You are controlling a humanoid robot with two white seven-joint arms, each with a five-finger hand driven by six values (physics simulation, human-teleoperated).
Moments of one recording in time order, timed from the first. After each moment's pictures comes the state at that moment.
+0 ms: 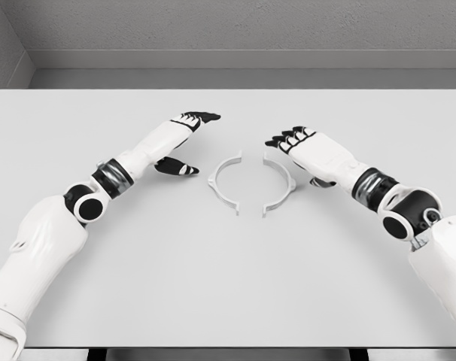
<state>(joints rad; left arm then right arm) -0.57 0.28 -0.55 -0.96 -0.51 -0.61 -0.01 -0.36 -0.46 0.42 -1.55 0.90 -0.28 0.35</state>
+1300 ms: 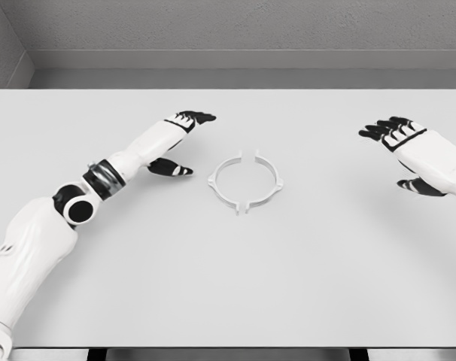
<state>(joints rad) -0.55 0.34 -0.56 -1.05 -0.51 -0.61 -0.01 -0.04 -0.60 -0.17 -1.71 0.67 -0.58 0.39</state>
